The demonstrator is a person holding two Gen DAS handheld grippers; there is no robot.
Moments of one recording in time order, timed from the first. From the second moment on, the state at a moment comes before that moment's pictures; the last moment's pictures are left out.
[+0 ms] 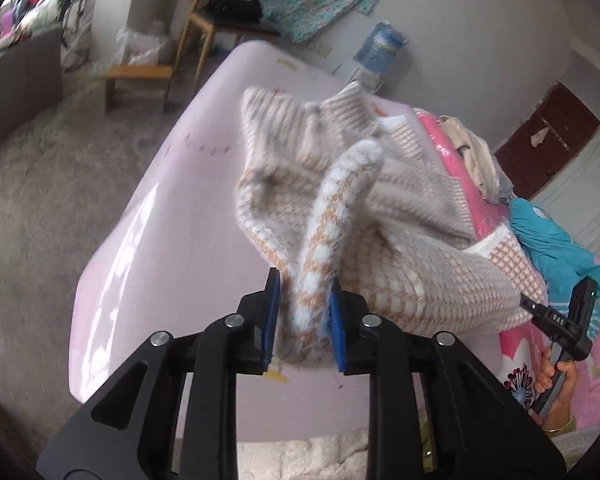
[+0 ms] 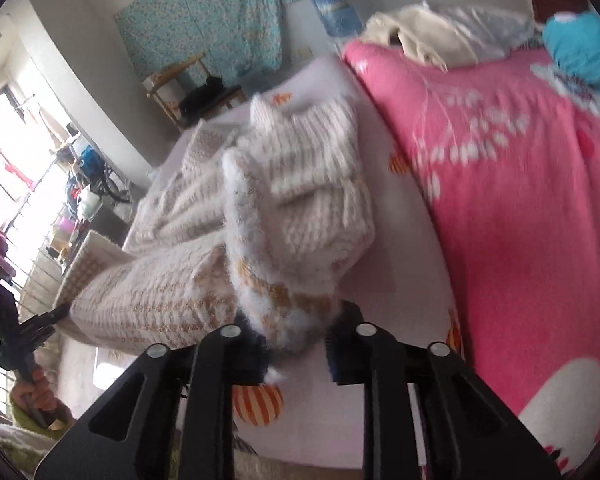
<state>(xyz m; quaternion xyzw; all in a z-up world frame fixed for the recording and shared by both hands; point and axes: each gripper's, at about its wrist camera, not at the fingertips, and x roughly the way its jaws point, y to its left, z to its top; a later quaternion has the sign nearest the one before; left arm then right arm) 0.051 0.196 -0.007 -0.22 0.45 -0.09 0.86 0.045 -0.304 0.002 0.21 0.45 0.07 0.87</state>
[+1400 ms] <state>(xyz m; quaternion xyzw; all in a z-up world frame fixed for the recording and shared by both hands) 0.089 0.044 -0.057 0.01 0.50 -0.09 0.86 0.069 -0.192 -0.052 0.08 0.47 0.14 0.87</state>
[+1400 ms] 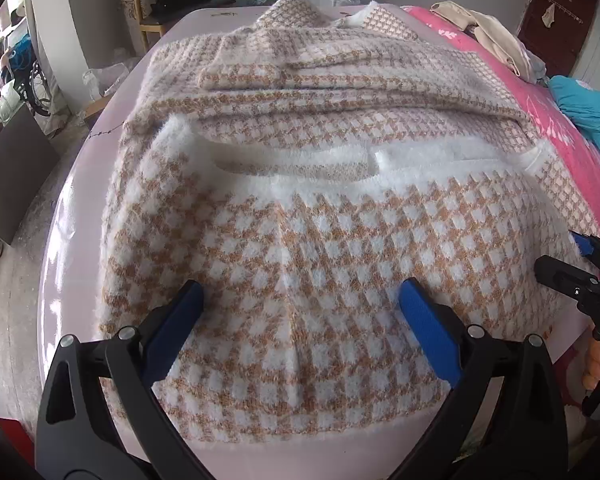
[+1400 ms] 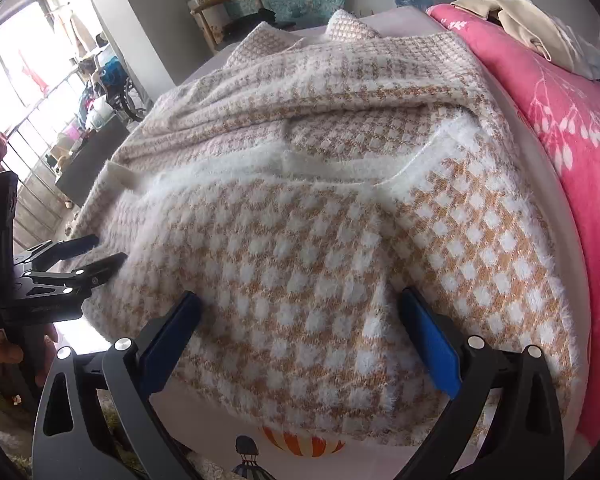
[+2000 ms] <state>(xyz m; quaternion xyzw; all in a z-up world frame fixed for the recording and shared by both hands) 0.089 0.047 -0.055 0.02 0.49 -0.10 0.87 0.073 -0.188 -0.050 0.07 0.48 0.13 0.86</state>
